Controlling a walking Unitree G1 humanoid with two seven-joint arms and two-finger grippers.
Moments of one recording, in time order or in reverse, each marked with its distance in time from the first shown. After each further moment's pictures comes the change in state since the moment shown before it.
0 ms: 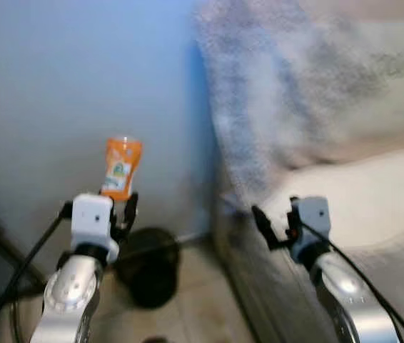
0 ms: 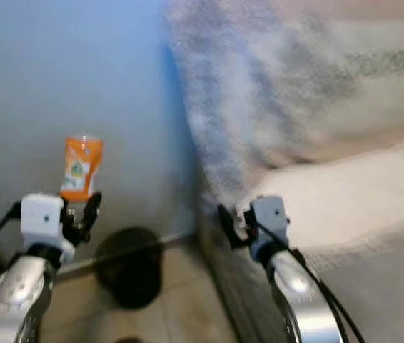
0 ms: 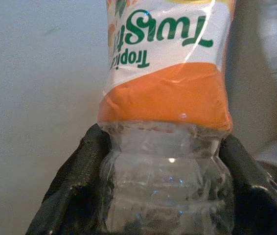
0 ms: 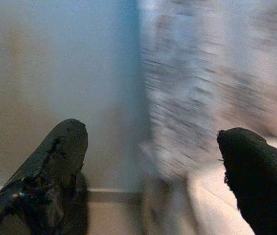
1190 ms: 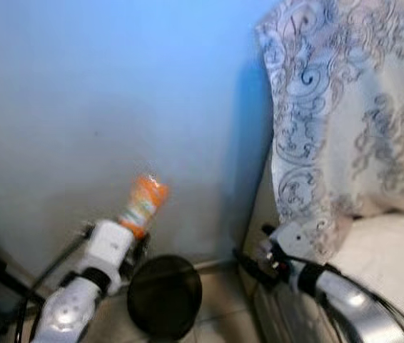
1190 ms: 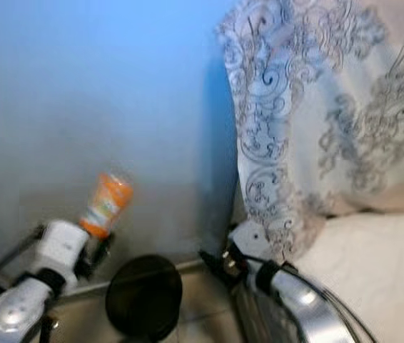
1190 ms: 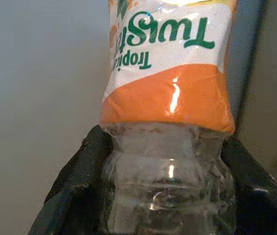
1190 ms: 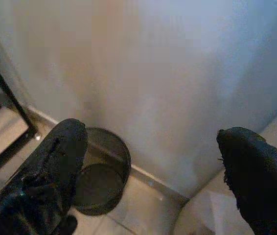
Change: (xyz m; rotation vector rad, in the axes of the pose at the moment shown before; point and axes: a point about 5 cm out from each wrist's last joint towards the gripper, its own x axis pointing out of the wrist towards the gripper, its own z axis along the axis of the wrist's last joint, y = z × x) left arm -0.020 -0.011 -0.042 0.196 0.256 -0.268; right arm -0.015 0.001 -0.031 -0.190 0.196 0.395
